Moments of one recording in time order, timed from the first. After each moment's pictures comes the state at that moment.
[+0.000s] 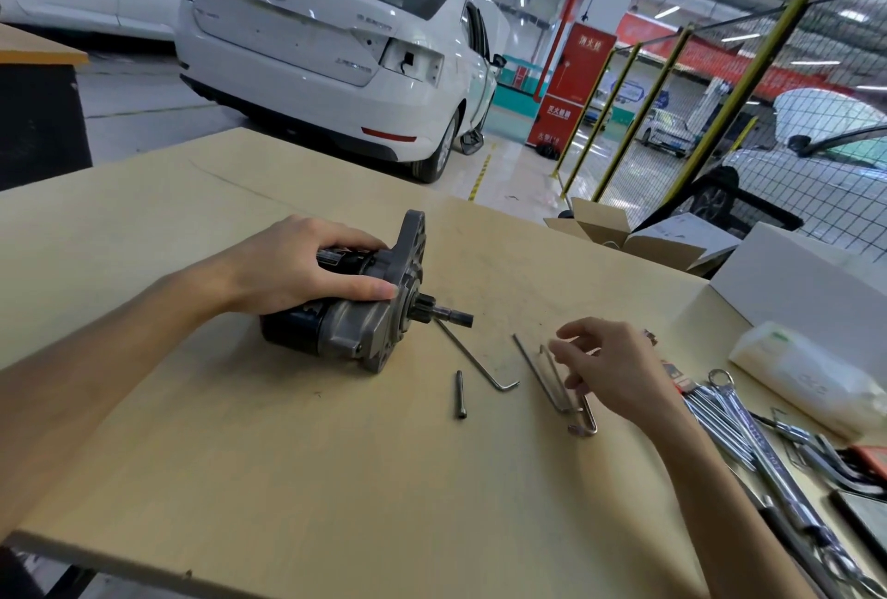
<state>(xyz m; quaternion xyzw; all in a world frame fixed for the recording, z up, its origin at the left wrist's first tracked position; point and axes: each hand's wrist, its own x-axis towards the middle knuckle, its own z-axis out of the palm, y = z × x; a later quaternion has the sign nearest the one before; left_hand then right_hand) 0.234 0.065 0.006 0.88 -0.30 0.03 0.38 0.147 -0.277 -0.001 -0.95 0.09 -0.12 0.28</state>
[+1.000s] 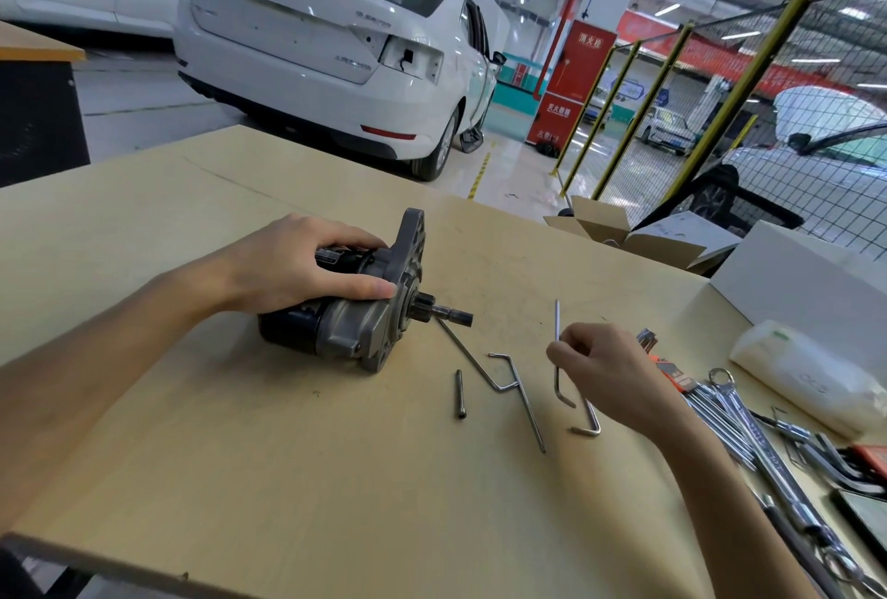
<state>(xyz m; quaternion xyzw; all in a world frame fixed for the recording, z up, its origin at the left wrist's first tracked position) 0.235 0.066 0.006 0.87 -0.30 0.04 0.38 0.135 -0.260 0.011 -0.97 0.05 -0.08 0.23</state>
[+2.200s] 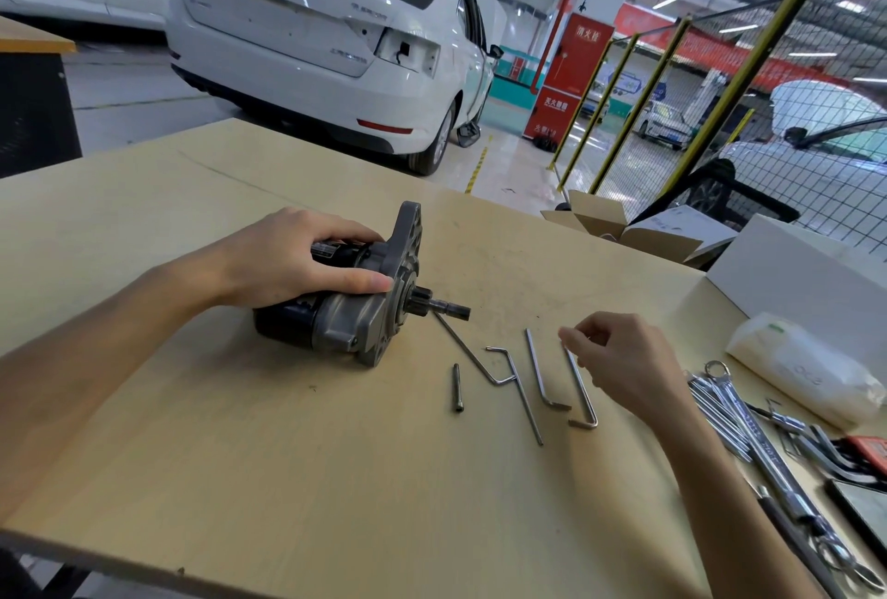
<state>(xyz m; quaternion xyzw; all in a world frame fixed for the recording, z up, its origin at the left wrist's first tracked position) 0.236 0.066 0.005 0.87 -0.31 0.04 0.38 0.136 -0.270 0.010 -0.96 0.12 -0.16 0.20</state>
